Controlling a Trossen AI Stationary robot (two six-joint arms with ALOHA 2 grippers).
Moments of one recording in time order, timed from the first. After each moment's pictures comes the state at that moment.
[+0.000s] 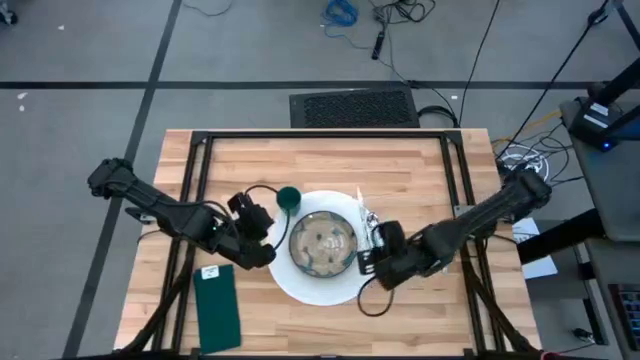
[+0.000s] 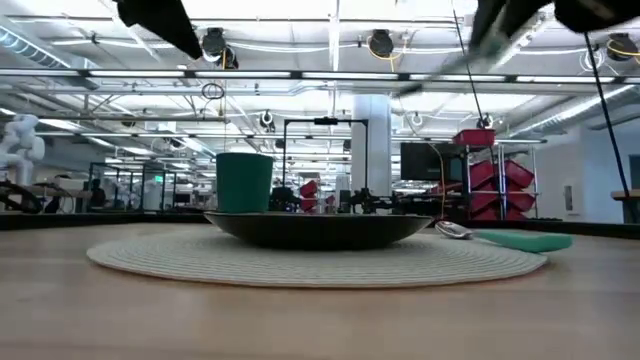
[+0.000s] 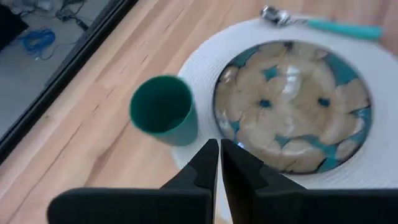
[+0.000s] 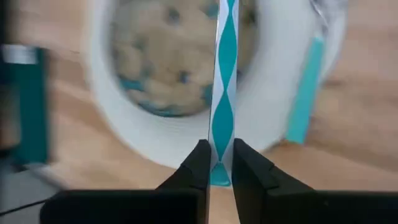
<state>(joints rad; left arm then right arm) -0.46 1.31 1.14 -0.92 -0.69 -0.71 0.51 1.50 1.35 -0.96 0.40 1.78</state>
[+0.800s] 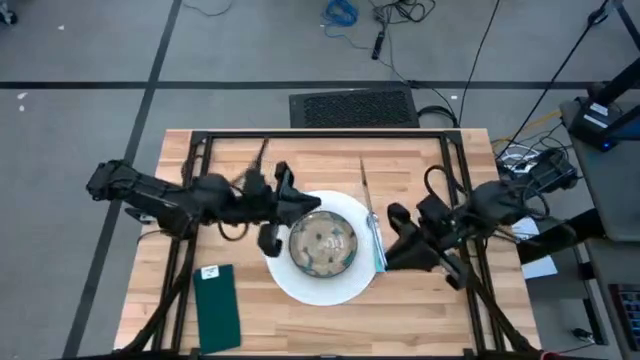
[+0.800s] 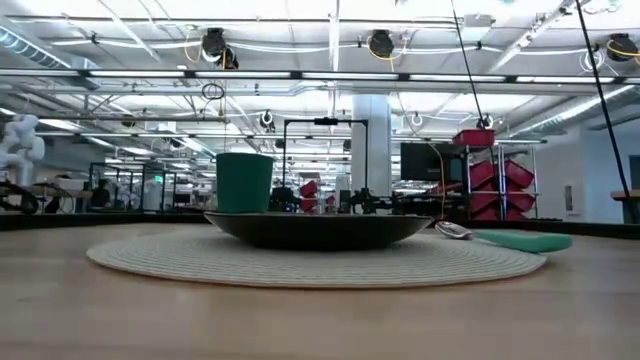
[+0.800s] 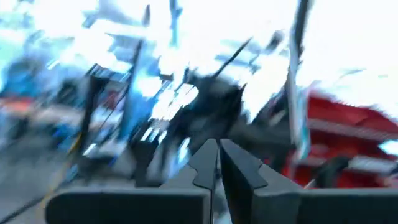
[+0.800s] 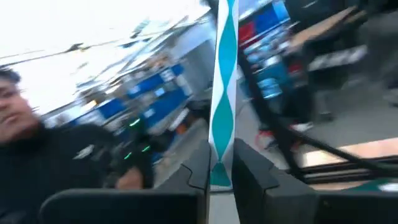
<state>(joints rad) -0.21 1.32 1.14 0.69 -0.06 -0.10 0.49 1.21 1.35 0.00 -0.08 0.53</state>
